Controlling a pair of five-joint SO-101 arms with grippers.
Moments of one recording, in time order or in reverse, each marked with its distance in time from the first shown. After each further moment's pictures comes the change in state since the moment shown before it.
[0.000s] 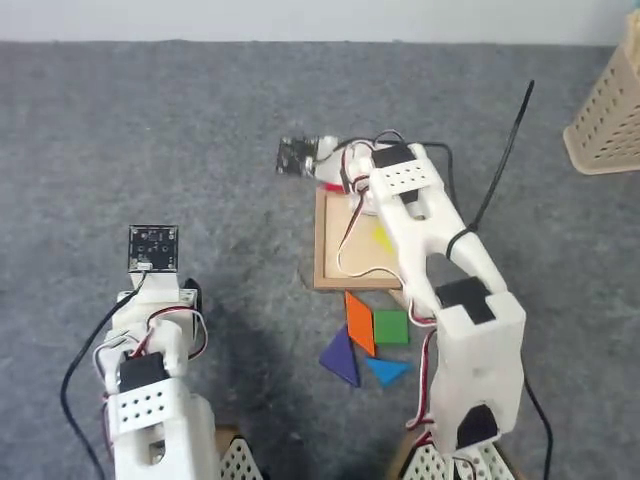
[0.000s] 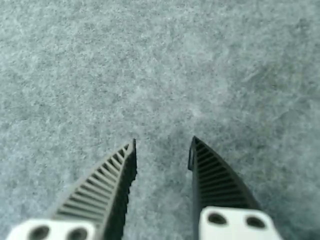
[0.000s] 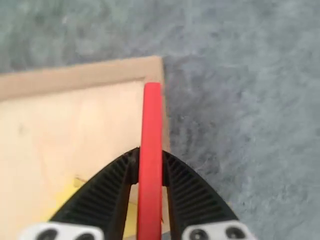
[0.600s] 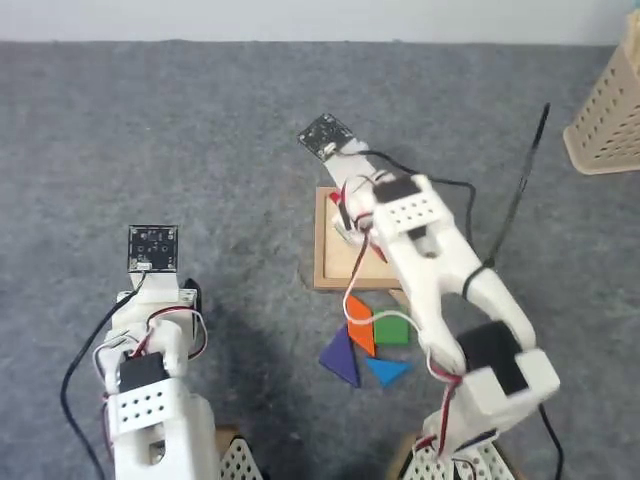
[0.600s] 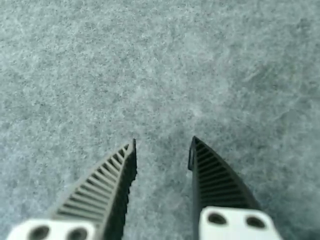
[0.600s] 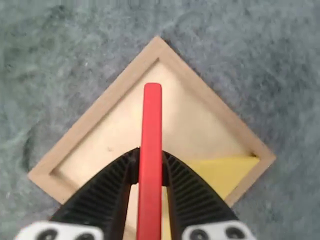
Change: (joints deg) left arm 0.0 0.0 0.0 0.0 0.0; right arm -3.4 -18.3 20.2 -0.2 -44.6
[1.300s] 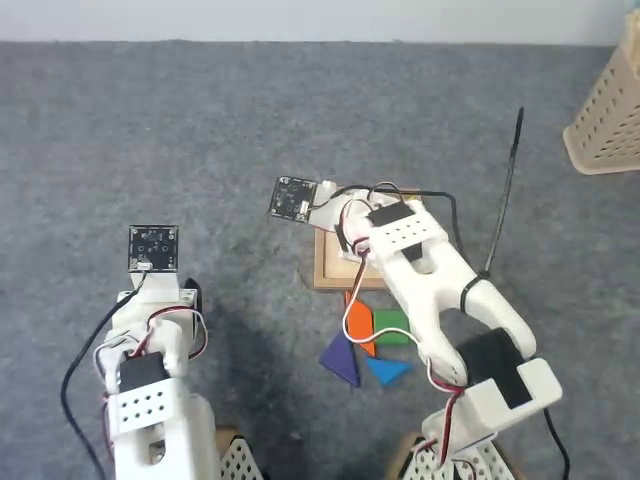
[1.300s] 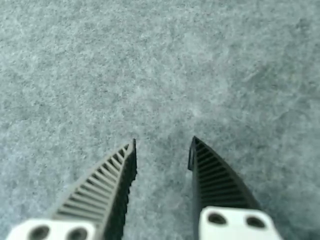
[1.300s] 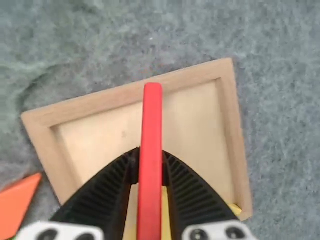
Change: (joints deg) left arm 0.1 0.0 0.0 0.0 0.0; right arm -2.8 -5.5 15.1 -12.7 29.7
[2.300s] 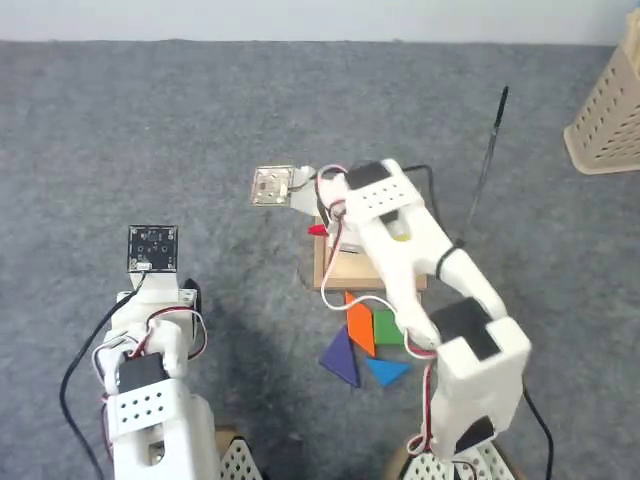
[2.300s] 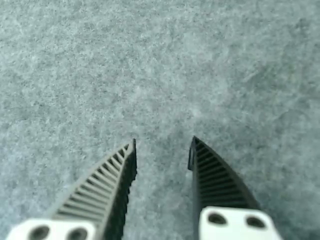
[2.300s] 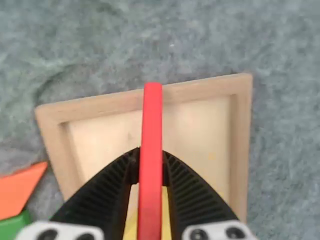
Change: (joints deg) left arm -0.1 0.0 0.0 0.0 0.0; right arm -1.1 11.0 -20.5 17.1 4.0
